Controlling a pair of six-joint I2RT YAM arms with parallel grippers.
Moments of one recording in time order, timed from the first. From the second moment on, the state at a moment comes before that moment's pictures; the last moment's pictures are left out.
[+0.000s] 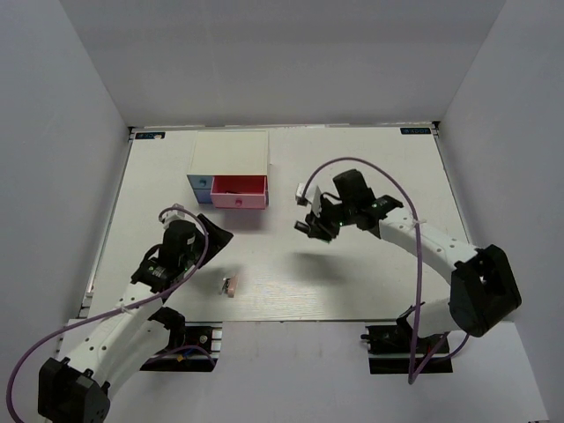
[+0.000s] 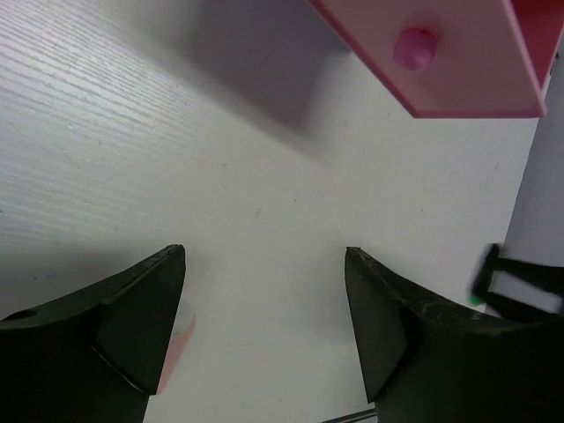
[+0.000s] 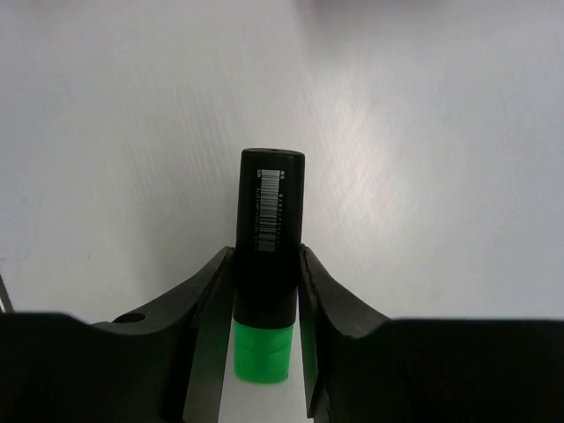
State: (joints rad) left arm -0.41 0.72 0.46 -0.36 -0.09 -1.00; right arm 0.61 1.41 0.91 -0.41 -0.48 -0.51
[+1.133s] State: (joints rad) left arm -0.41 0.79 0.41 -0.20 0.02 -1.00; right arm 0.71 1.96 1.61 0.09 -0.83 -0.48
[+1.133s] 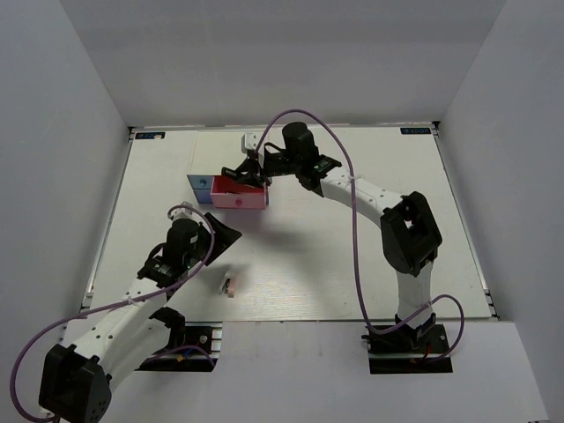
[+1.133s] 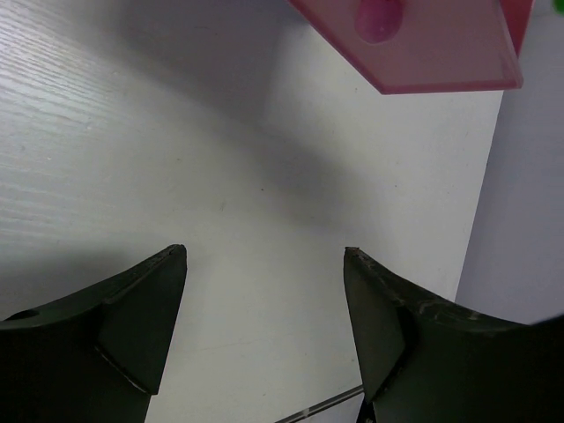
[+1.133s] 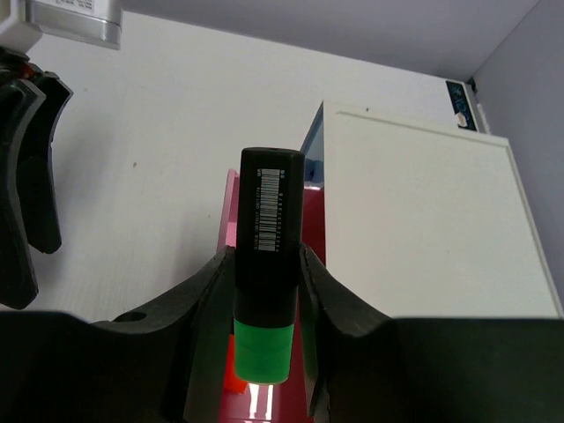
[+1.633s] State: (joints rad) left arm -0.41 0.96 0.44 -0.06 0.05 -0.98; right arm 0.70 1.97 1.61 0.07 -0.84 -0.49
